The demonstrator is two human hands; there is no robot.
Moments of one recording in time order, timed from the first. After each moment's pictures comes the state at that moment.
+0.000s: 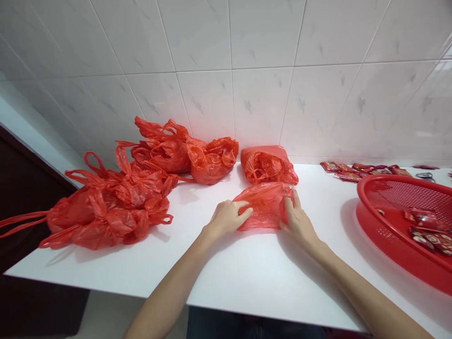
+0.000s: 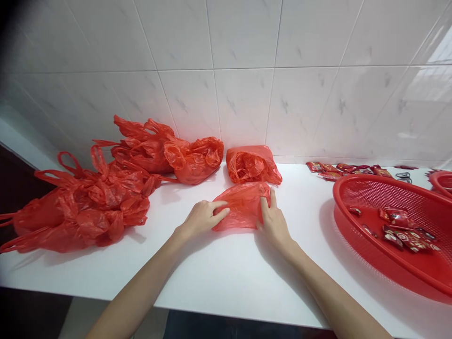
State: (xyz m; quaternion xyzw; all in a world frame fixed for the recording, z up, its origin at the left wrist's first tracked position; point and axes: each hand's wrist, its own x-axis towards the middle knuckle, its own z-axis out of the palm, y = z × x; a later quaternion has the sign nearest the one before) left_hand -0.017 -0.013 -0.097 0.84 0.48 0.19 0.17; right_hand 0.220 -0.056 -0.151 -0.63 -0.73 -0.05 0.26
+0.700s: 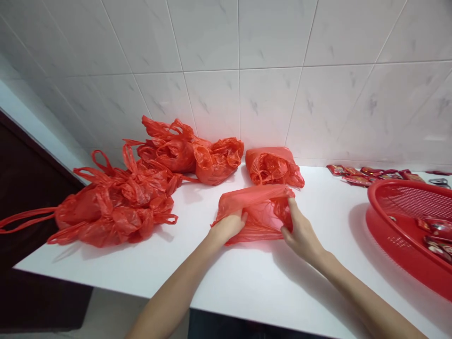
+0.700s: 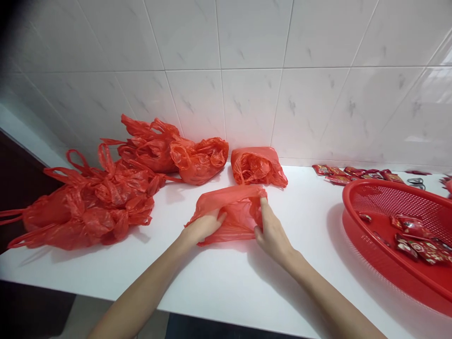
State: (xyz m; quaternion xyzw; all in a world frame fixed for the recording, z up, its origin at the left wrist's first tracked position) left_hand -0.017 -0.015 -0.114 0.76 0.59 0.16 0.22; right_hand 0.201 -0.069 -0.139 -0.50 -0.78 -0.06 0.38
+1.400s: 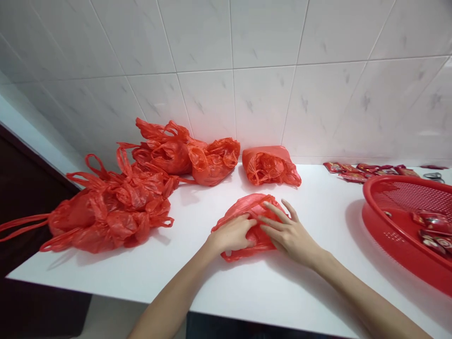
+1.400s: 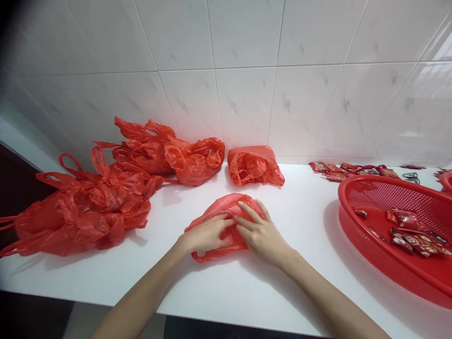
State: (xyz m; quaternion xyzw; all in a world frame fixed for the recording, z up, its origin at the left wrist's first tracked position) left_hand -0.014 -0.028 -0.111 0.87 0.42 0.07 0.23; right_hand 0.199 -0.077 -0.126 -0.36 -0.89 -0.15 0.26
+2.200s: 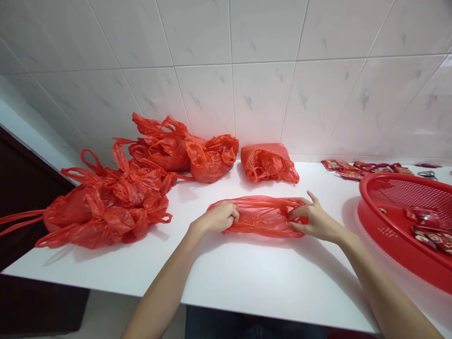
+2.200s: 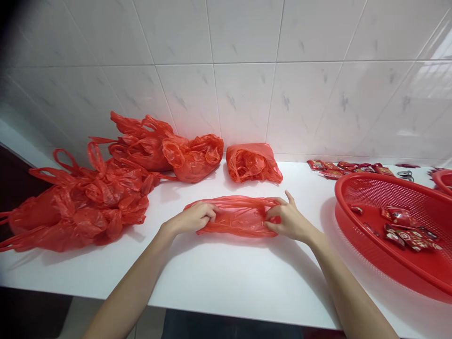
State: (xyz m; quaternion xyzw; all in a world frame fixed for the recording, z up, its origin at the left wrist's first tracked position) left_hand -0.047 0.003 -0.097 0.88 0.37 0.10 0.28; right_hand 0.267 -0.063 -0.105 -0.48 -0.85 0.07 0.19
